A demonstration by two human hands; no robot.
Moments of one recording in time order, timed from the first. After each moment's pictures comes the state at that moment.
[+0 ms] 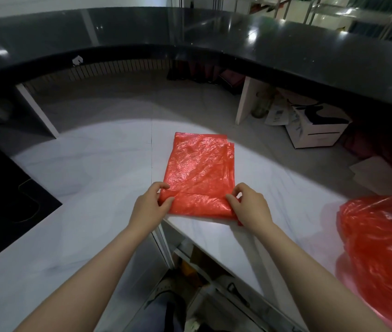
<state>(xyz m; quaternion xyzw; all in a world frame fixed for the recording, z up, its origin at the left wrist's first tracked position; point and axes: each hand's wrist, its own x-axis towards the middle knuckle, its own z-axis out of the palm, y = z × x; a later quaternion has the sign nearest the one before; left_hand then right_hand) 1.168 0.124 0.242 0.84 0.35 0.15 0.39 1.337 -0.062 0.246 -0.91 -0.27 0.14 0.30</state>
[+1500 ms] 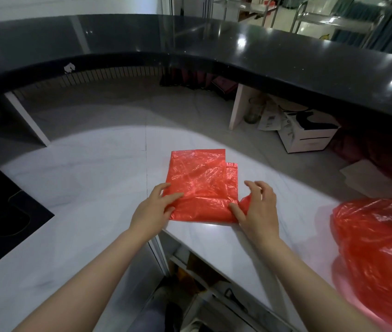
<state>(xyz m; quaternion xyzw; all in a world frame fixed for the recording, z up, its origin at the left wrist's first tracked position) 1.179 0.132 0.238 0.93 0.24 0.07 0.26 1.337 -0.084 0.238 -0.90 -0.29 -0.05 0.33</state>
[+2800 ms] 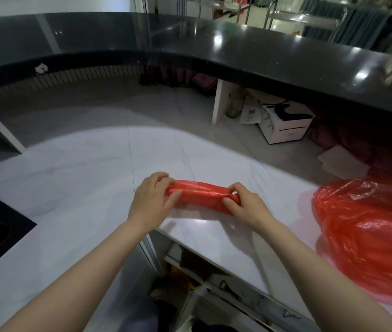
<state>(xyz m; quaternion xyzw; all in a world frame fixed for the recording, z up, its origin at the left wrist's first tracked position) 1.199 0.124 0.257 0.95 0.17 0.17 0.22 1.344 -0.098 0.259 -0.89 -0.32 0.15 0.29</state>
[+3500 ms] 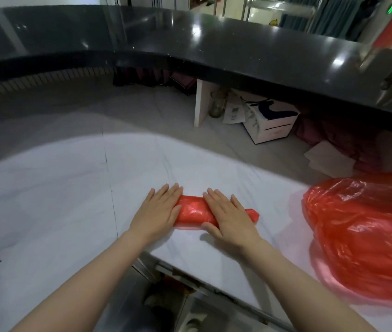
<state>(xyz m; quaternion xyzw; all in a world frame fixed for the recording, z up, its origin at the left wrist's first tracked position) 1.253 0.120 0.223 0.99 0.08 -0.03 0.11 1.340 -0.092 0.227 -0.89 -0.44 0.07 0.12</state>
